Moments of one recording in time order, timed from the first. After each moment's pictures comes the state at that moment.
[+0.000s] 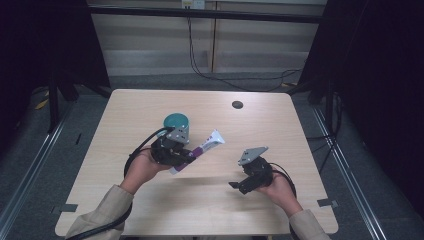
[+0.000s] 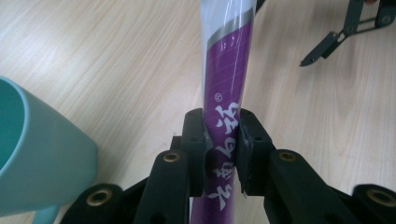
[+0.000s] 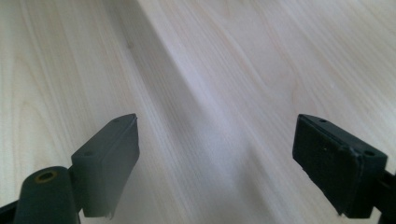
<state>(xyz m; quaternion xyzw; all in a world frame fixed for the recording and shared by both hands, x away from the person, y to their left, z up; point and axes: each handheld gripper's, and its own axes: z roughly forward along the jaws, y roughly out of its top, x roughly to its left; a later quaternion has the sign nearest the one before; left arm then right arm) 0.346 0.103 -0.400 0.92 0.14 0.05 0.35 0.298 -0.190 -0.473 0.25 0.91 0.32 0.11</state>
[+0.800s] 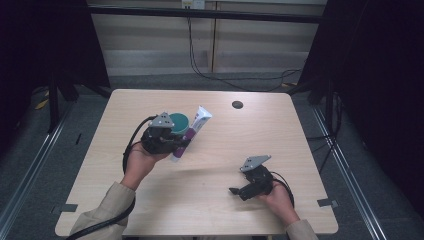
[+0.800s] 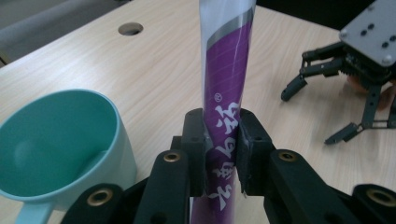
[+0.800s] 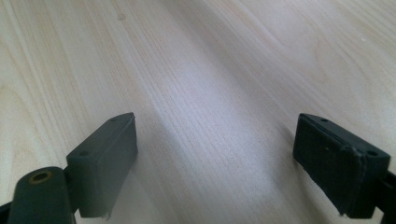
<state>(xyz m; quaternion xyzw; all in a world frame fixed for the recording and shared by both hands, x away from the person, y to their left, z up) 0.364 0.129 -0.390 0.86 0.23 0.08 0.46 0.287 -0.198 -0.503 0.29 0.89 0.34 0.10</state>
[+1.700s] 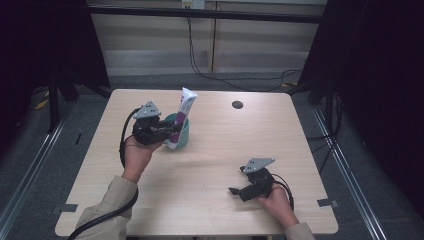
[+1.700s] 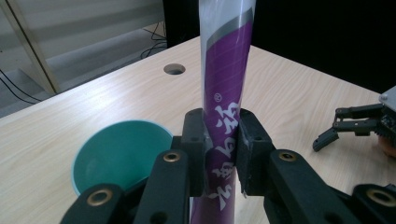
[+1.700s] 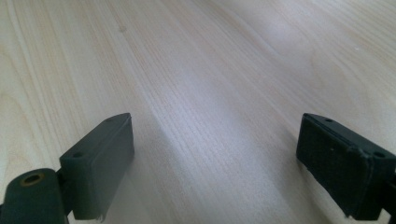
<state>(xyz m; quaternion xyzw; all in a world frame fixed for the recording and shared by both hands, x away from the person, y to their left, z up) 0.378 0.149 -0.380 0.80 0.28 0.14 0.52 0.284 -0.202 -0.511 0.29 0.87 0.38 0.11</state>
